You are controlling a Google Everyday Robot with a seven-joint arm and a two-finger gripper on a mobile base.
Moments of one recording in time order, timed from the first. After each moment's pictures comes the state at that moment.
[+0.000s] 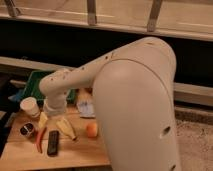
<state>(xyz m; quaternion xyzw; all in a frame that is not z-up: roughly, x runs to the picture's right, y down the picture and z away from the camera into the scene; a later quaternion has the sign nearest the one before) -0.251 0.151 0.714 -0.41 0.02 0.42 0.81</state>
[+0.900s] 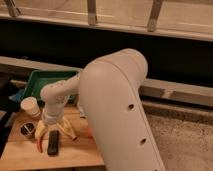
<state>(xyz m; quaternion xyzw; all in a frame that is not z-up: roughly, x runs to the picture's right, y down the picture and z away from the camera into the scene) -0.282 0.212 0.750 -0.49 0.05 0.43 0.76</state>
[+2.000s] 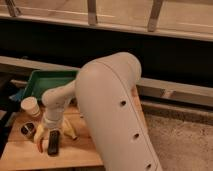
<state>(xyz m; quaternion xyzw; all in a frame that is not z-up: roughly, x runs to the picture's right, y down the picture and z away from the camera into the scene) -0.286 0.240 0.763 -0.51 0.08 0.48 0.71</state>
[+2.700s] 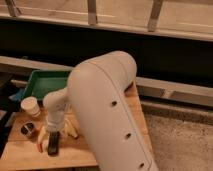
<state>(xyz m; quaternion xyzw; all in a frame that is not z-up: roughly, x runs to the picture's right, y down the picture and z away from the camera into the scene) -0.277 0.255 0.771 -0.47 0.15 0.51 0.70</state>
